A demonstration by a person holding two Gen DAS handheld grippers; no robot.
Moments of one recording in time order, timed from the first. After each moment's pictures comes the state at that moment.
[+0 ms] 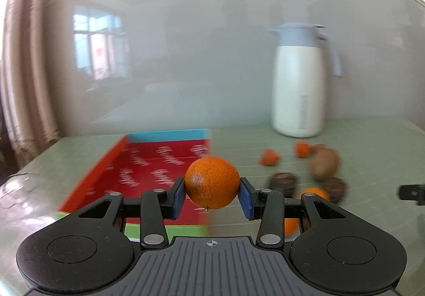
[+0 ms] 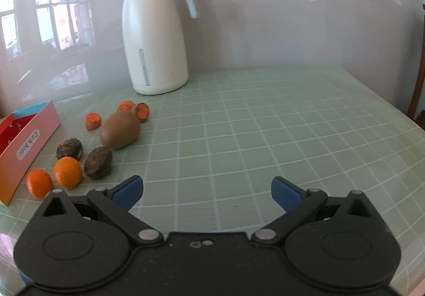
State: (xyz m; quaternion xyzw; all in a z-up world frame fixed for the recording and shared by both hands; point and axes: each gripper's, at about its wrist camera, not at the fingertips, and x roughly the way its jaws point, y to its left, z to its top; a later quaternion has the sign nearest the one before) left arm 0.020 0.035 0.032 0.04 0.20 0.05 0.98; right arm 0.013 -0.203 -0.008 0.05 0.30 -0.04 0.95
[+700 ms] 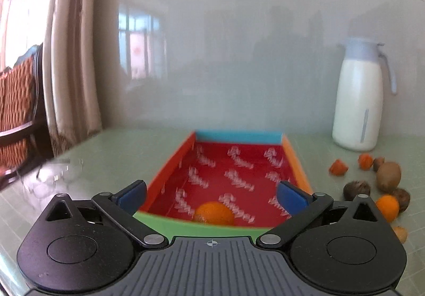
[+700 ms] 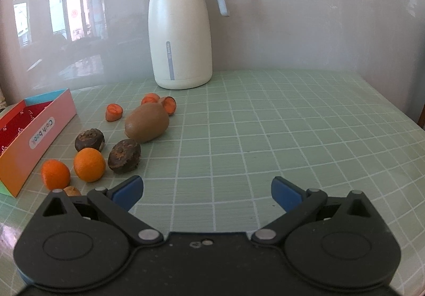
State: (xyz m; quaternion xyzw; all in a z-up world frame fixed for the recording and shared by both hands) left arm 0.021 0.107 0.016 0.01 0.17 0.12 0.98; right arm 0.018 -0.170 -0.011 0.03 0.30 -0.02 0.95
